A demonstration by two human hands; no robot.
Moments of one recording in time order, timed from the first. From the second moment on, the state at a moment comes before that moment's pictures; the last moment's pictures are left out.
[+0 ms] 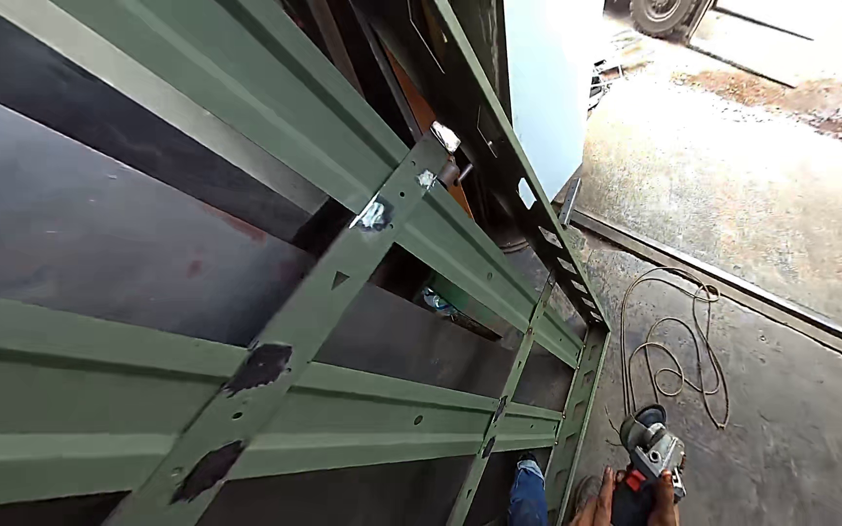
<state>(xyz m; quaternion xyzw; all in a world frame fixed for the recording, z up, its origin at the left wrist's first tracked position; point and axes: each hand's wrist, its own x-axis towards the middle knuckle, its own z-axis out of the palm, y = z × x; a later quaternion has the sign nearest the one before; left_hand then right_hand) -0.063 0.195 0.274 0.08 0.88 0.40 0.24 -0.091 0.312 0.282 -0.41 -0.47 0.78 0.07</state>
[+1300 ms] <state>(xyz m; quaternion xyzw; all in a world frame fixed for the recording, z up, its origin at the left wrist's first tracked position) -0.305 0.121 -0.013 -0.13 0.95 0.27 0.06 -0.278 0.280 -0.012 -0.36 -0.58 0.68 -0.28</state>
